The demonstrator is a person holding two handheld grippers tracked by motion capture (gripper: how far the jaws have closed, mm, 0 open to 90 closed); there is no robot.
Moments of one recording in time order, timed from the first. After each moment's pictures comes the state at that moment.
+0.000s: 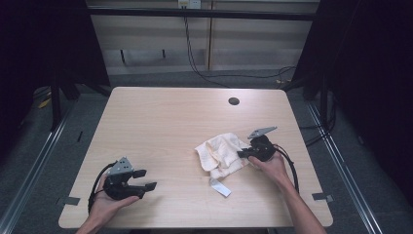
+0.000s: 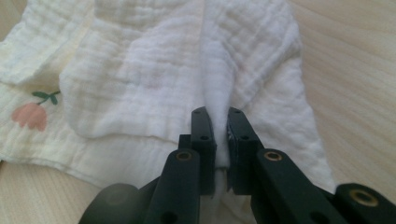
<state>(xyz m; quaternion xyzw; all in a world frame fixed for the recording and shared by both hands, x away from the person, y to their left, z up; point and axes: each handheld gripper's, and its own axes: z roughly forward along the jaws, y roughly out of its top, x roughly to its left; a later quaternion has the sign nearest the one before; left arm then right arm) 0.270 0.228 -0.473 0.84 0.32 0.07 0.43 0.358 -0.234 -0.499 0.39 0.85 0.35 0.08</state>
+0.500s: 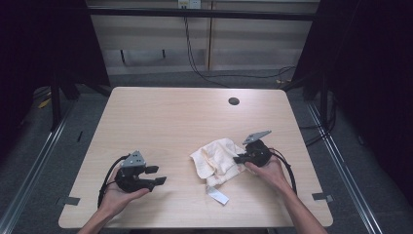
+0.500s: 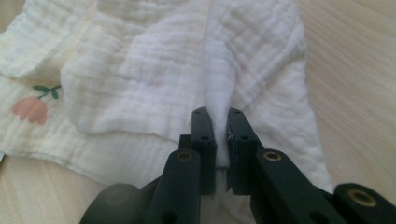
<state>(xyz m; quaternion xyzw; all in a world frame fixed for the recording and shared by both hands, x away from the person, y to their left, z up) 0.286 0.200 -0.465 0.85 0.29 0.06 0.43 0.342 -0.217 -0.495 0.36 0.87 0.34 0.07</state>
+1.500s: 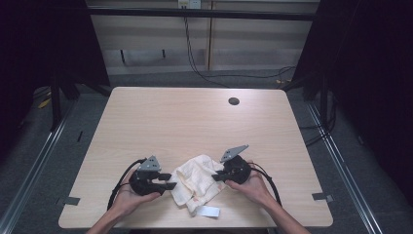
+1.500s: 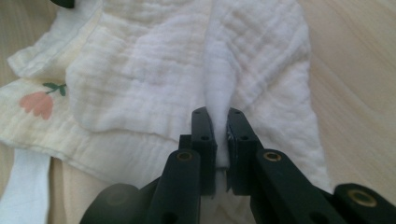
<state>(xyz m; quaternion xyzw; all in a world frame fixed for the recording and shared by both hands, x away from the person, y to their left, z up) 0.285 0.167 -0.486 0.88 0.25 0.02 0.40 0.299 -0.146 -0.494 0.29 0.89 0.35 0.03</state>
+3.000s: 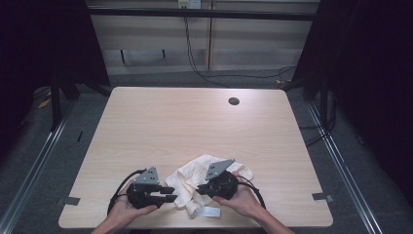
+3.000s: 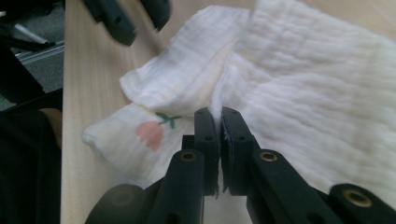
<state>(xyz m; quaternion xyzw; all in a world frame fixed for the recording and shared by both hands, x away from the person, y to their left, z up) 0.251 0.168 -0.477 0.89 0.19 -0.02 0.42 0.260 -0.102 -0.485 0.20 0.90 0.39 0.02</state>
